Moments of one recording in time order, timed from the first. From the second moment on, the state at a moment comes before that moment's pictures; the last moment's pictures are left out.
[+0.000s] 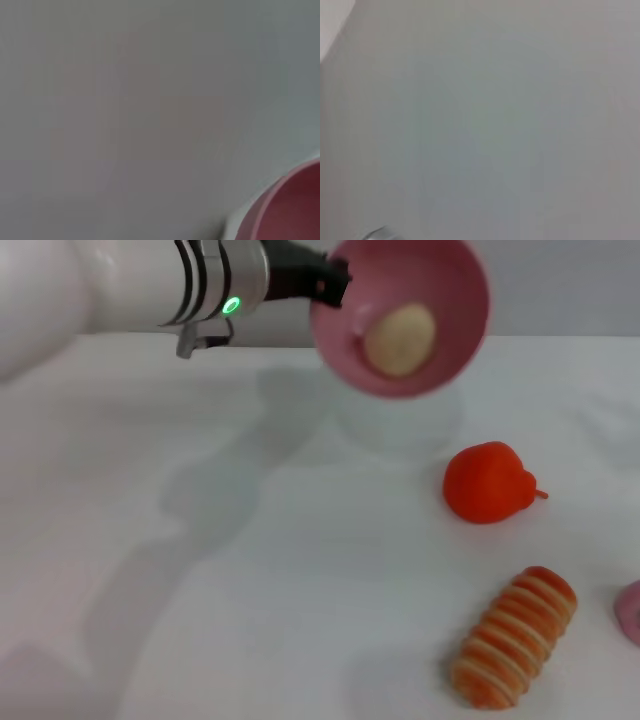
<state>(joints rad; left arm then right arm) -0.70 -2.06 1.62 1.23 2.48 0.70 -2.76 0.28 2.07 -0.66 -1.02 -1.25 -1.57 1.53</state>
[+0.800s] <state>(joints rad) -0.48 -2.07 2.28 1.00 2.47 -0.65 -2.69 0.17 2.07 -0.51 -0.60 -0.91 -1.72 1.23</state>
